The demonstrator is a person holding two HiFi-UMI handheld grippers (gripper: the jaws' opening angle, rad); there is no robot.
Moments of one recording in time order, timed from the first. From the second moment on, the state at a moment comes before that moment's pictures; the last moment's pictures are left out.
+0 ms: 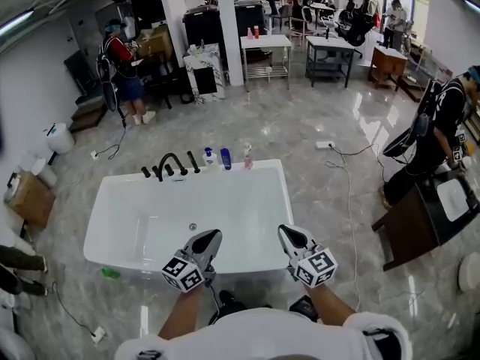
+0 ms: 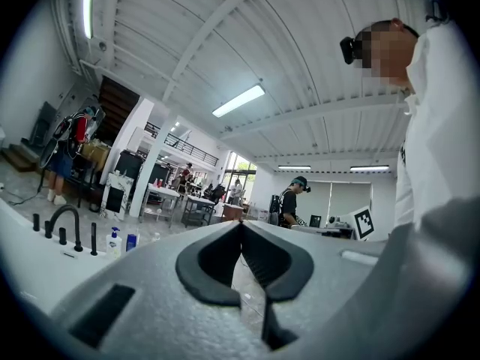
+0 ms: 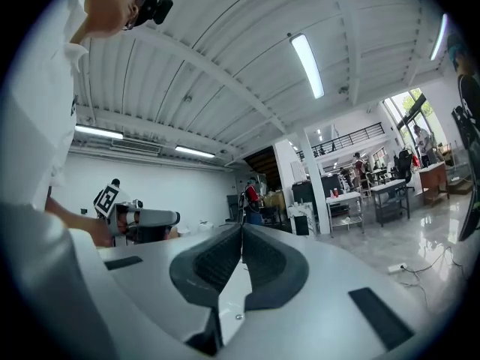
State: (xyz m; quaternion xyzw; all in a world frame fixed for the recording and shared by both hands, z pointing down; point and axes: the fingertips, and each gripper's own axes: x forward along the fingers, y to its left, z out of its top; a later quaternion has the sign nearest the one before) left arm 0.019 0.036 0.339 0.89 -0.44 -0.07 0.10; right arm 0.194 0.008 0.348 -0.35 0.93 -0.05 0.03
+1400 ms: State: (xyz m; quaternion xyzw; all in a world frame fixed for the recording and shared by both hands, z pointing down) left arm 0.039 0.112 0.341 0.92 -0.36 -0.08 0.15; right arm 0.194 0.061 0.324 -0.32 0.95 0.00 0.00
